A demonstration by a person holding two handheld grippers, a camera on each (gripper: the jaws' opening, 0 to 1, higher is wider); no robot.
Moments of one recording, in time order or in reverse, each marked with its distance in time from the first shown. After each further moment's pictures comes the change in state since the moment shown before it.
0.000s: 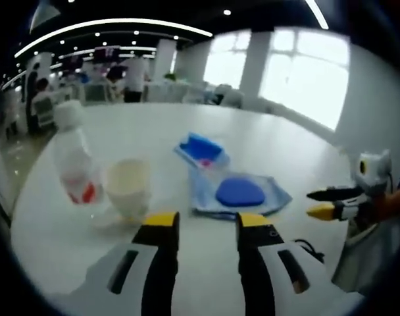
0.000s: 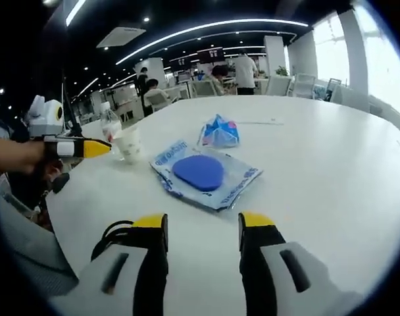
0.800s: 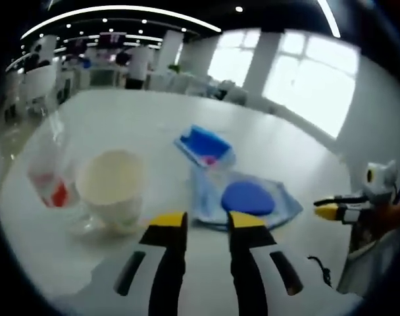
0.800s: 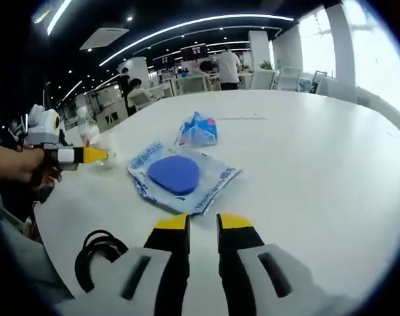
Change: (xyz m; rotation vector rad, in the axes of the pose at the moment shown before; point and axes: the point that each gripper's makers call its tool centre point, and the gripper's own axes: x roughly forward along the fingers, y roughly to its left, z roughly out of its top) left arm 0.049 0.008 -0.004 -0.074 0.035 -0.018; right arm 0.014 -0.039 0.002 0.063 0.027 -0.143
